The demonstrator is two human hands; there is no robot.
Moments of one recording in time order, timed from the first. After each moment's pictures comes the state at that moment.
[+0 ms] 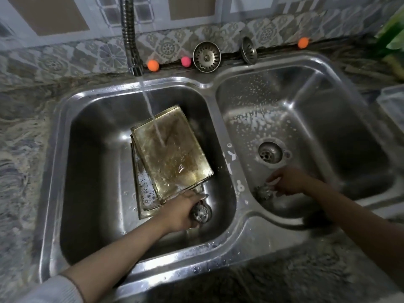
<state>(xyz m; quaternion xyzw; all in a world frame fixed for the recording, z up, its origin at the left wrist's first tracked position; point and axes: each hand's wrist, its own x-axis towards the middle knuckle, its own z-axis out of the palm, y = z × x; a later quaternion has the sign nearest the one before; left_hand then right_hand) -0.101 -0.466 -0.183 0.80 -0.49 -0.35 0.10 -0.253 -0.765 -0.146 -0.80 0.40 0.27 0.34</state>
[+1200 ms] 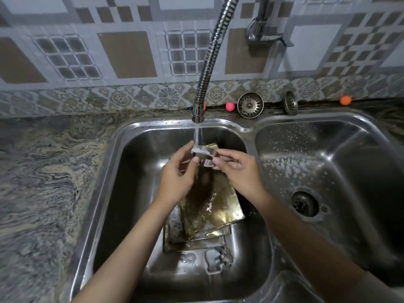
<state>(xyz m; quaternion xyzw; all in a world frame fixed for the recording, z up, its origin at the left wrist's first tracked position) -0.007 -0.480 -0.061 0.78 -0.21 -0.07 0.58 -0.069 -0.632 -0.075 -0.68 0.14 -0.18 0.69</state>
